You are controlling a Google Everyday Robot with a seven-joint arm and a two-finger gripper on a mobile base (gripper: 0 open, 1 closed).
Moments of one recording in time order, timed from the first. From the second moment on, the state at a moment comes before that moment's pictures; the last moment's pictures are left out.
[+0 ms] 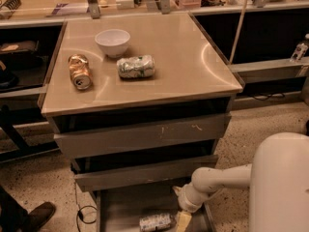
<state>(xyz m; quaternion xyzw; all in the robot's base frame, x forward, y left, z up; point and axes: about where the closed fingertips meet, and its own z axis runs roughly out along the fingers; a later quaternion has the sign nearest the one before) 0.438 -0.090 0.304 -0.66 0.71 0.19 0.13</state>
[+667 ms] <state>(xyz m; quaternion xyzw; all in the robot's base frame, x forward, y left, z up) 0.431 -0.063 0.265 -0.66 0.71 0.21 0.15</state>
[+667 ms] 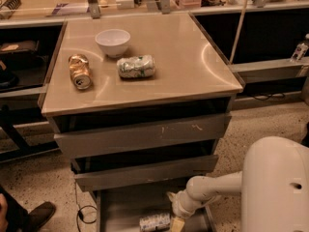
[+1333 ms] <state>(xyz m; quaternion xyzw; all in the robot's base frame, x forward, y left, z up) 0.437 -0.033 0.221 -0.66 0.70 0.23 0.15</state>
